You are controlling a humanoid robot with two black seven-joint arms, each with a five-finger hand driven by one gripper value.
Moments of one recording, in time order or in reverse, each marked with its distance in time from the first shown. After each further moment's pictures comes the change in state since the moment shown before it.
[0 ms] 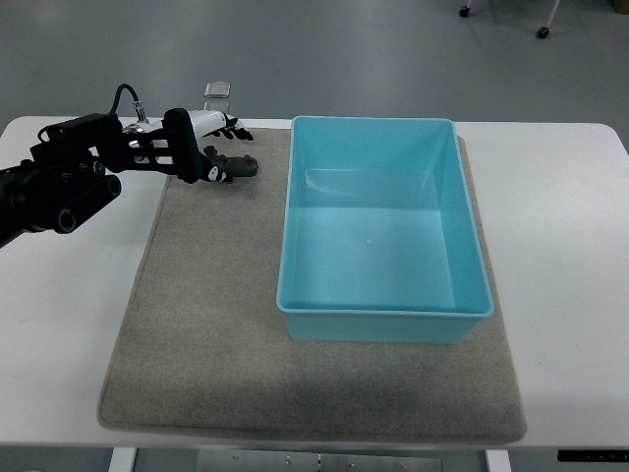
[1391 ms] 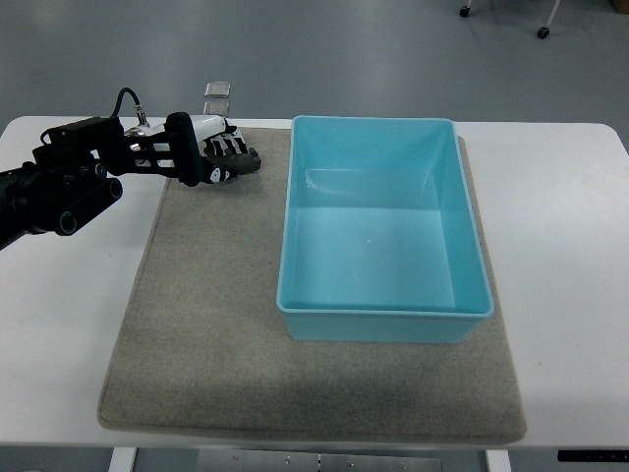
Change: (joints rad) left arm -0.007 0.002 0.021 -0.003 -0.017 -0.005 0.015; right arm 0.000 0.000 0.000 0.000 0.000 0.000 0.000
